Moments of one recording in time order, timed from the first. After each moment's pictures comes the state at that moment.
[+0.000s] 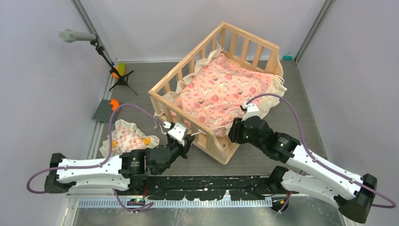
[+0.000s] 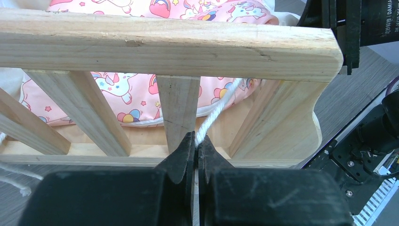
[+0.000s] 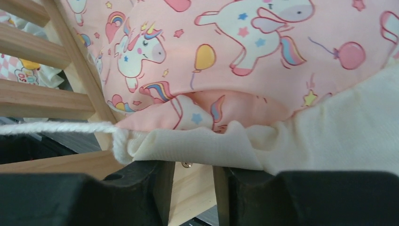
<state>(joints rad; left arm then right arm) -1.45 0.76 0.64 -0.11 -0.77 -0.26 0.88 0.81 0.72 -0.51 0.26 0.61</state>
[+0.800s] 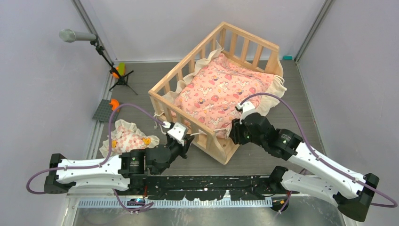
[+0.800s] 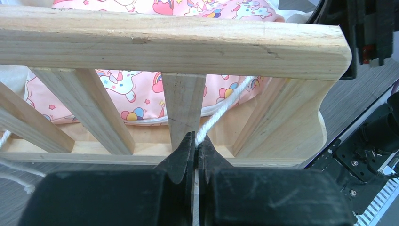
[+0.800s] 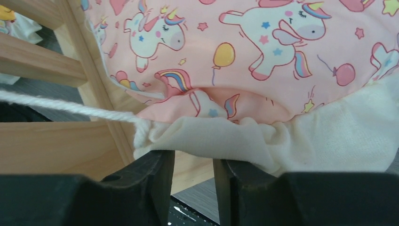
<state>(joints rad) -1.44 0.75 0.64 -0.12 -0.77 -0.26 0.88 0.84 0.81 -0.63 0.20 0.41</state>
